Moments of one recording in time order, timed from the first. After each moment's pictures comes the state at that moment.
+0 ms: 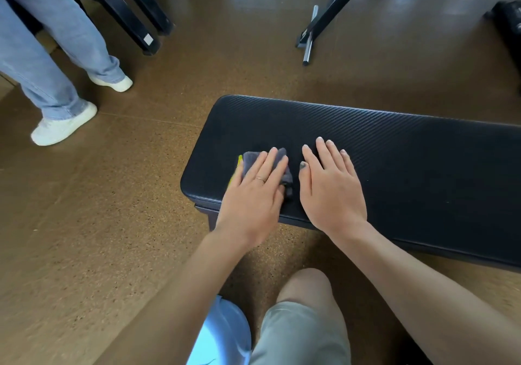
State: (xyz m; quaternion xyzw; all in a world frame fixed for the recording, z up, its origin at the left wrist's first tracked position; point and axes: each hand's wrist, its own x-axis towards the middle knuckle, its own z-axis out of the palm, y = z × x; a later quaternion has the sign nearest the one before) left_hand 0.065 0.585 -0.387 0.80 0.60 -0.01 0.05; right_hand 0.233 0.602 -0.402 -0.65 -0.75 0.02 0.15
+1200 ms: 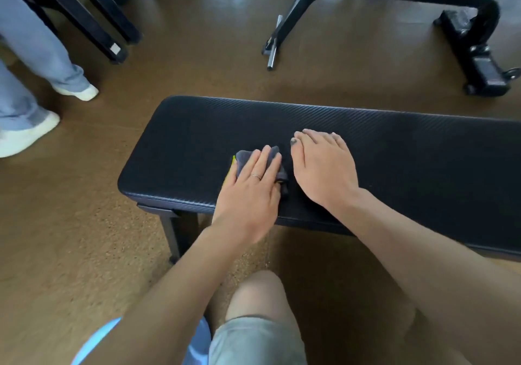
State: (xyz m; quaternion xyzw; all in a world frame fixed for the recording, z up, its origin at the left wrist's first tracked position) left_hand 0.169 0.572 -0.385 0.80 0.59 -0.04 0.06; right_hand 0.332 0.619 -0.386 -0.66 -0.74 0.03 0.15
